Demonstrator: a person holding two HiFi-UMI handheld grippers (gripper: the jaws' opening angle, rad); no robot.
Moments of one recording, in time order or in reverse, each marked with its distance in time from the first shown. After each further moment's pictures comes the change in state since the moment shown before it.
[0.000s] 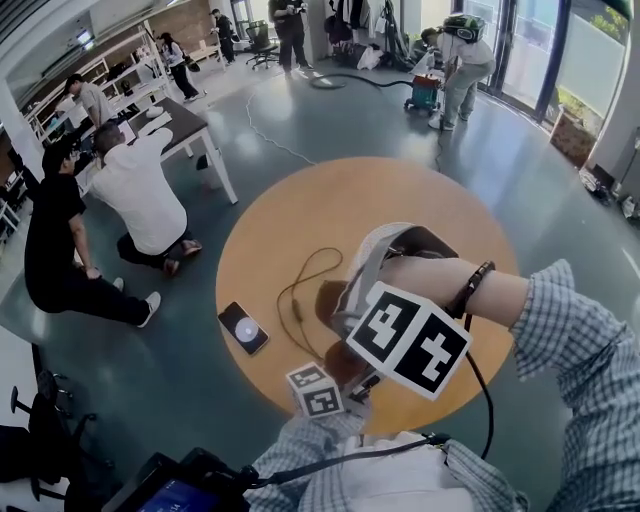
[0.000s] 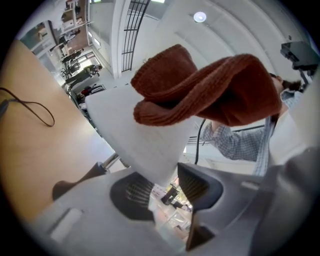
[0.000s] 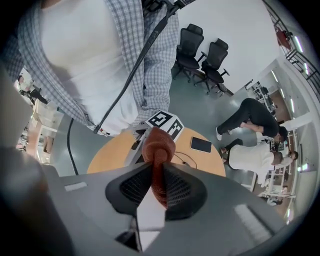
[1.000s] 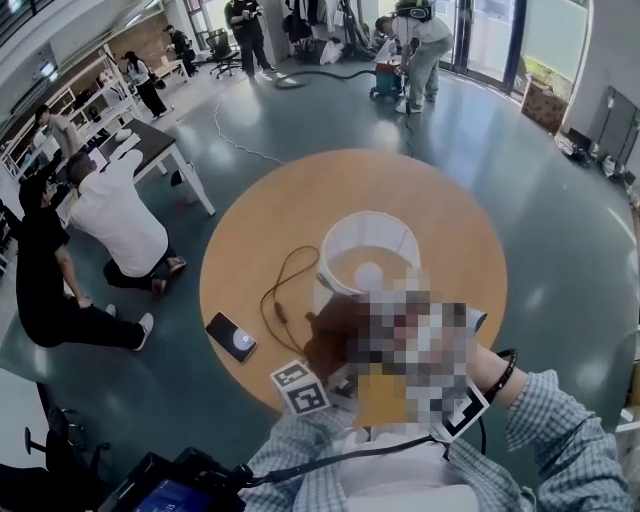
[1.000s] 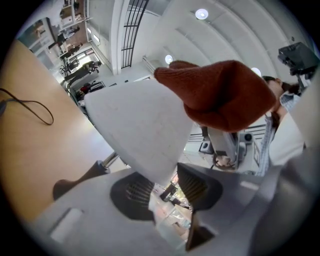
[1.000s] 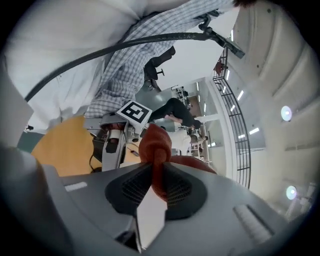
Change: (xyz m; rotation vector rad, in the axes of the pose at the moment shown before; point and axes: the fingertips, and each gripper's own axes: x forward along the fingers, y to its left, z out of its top) left arm -0.001 -0.006 0.001 -0.010 0.036 -0.012; right arm -0.012 0.019 -0.007 0.239 0.201 -0.959
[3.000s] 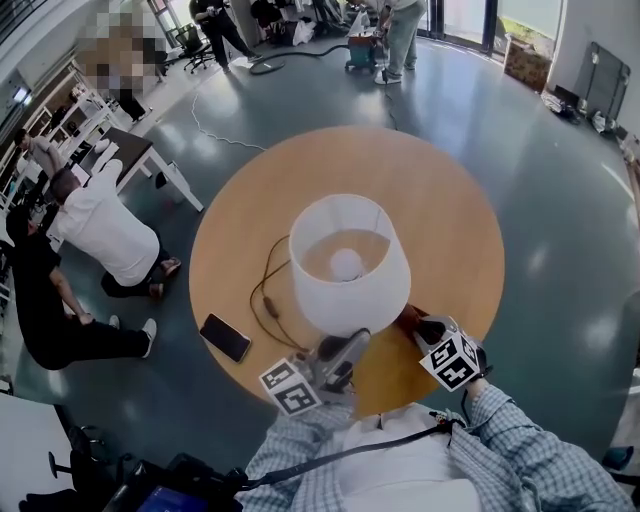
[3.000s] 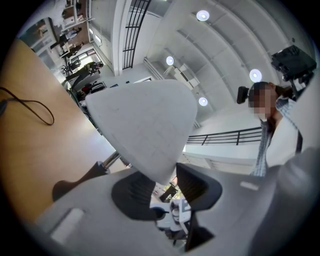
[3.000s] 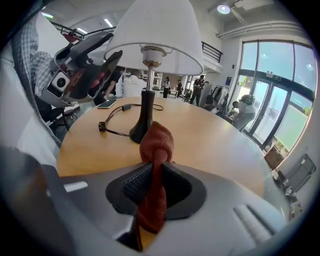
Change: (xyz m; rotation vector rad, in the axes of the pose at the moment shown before) left arm 0.000 -0.017 0.001 -0.014 -0.015 -0.002; right arm 0.000 0.268 -0.139 1.485 0.498 0.108
